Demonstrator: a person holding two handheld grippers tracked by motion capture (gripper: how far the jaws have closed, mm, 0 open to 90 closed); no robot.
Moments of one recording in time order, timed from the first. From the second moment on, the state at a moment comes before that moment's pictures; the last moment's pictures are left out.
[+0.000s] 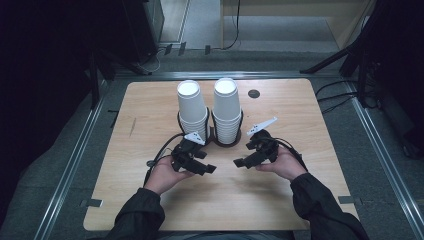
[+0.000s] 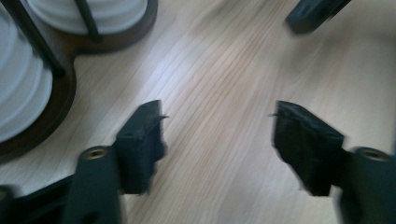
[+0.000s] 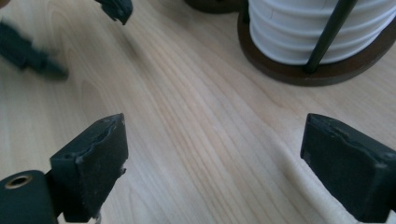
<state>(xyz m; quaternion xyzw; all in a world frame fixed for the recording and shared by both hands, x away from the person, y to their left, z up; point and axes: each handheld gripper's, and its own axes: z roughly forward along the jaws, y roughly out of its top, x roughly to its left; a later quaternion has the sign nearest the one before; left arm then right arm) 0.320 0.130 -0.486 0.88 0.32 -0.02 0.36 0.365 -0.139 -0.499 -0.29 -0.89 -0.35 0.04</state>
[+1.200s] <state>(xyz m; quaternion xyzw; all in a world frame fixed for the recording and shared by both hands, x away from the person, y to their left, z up) 0.321 0.127 -0.477 0.86 0.33 -0.01 0.38 0.361 -0.154 -0.483 -0.28 -0.88 -0.38 0.03</state>
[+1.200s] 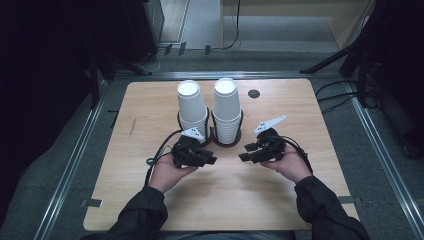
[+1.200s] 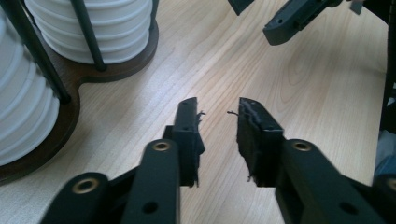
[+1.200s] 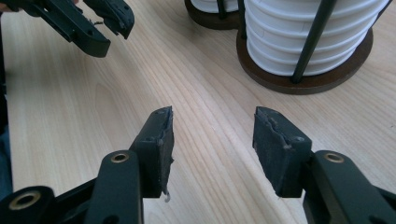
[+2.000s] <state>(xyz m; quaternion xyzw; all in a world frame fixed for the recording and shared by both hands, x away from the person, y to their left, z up) 0.343 0.116 -0.455 0.83 0.36 0.03 0.42 0.365 -0.160 -0.451 -0.27 -0.88 -0.38 0.02</state>
